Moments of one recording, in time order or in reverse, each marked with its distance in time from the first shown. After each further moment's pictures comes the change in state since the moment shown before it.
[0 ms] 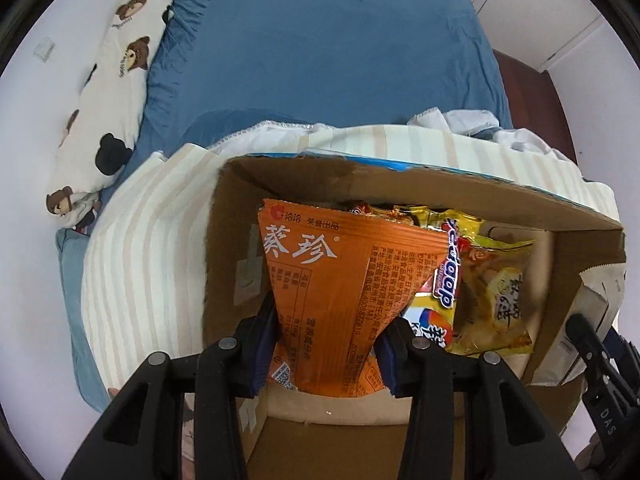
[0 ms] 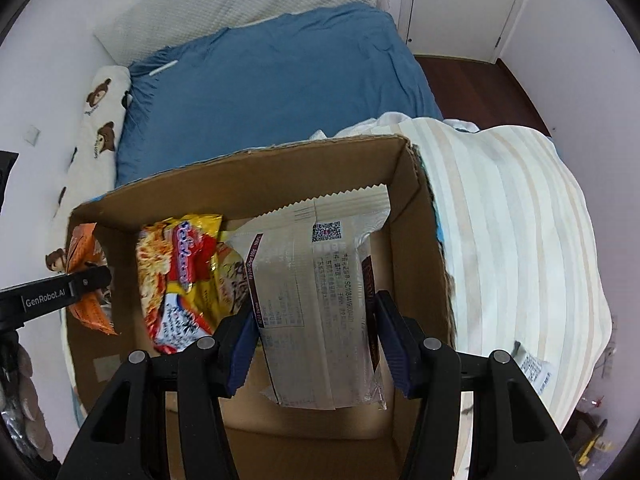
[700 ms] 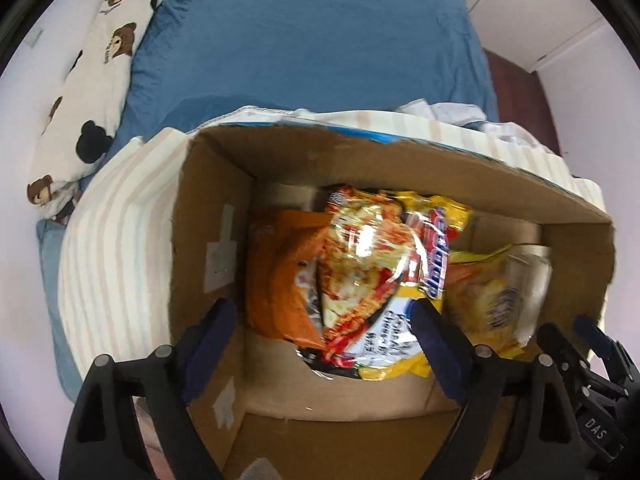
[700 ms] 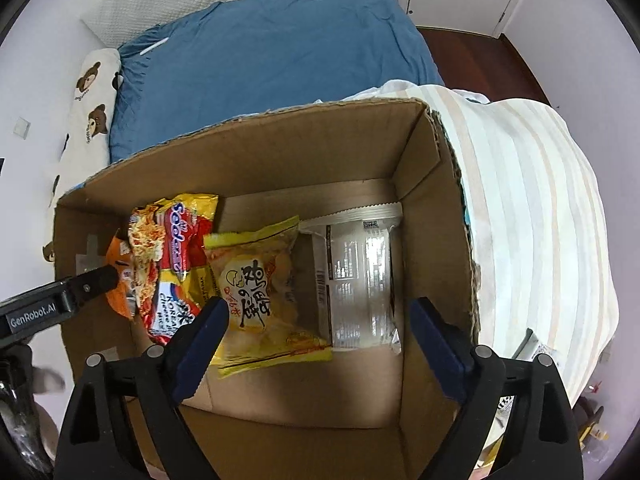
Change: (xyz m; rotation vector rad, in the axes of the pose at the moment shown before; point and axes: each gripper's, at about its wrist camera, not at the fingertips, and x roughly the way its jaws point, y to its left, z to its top) left arm 0.006 -0.005 -0.010 -0.012 0.005 -0.078; right arm 0.018 0.001 0.003 0.008 0.105 0.008
